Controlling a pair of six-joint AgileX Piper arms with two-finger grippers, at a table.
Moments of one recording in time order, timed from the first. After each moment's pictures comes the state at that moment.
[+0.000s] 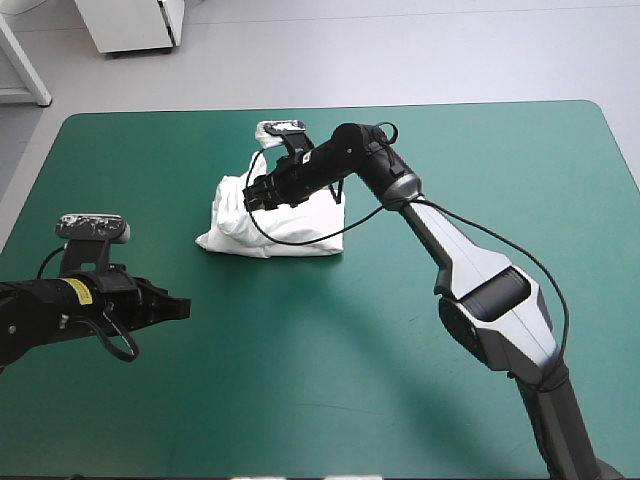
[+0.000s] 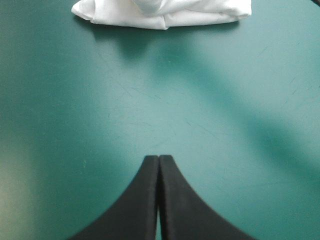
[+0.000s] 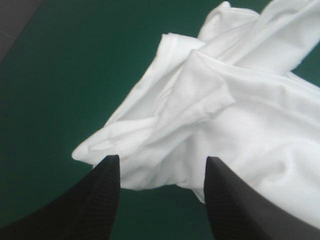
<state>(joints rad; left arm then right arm) -0.33 0.93 -1.18 -0.10 1.26 -0.17 0.59 2.30 -2.36 0.60 1.06 -0.15</state>
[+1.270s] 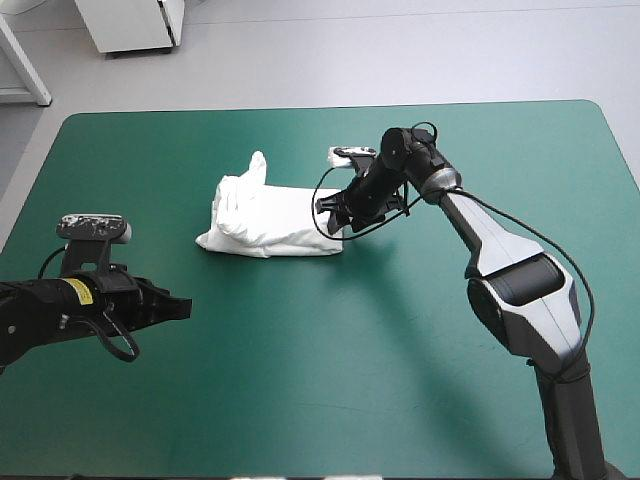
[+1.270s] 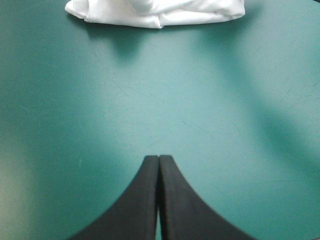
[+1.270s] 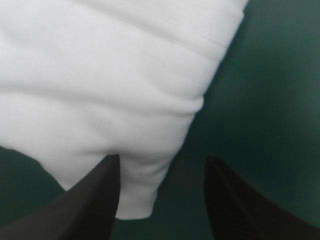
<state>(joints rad) -0.33 0.93 -1.18 -0.11 1.26 -0.17 0.42 2.27 -2.12 0.41 1.21 -0.03</state>
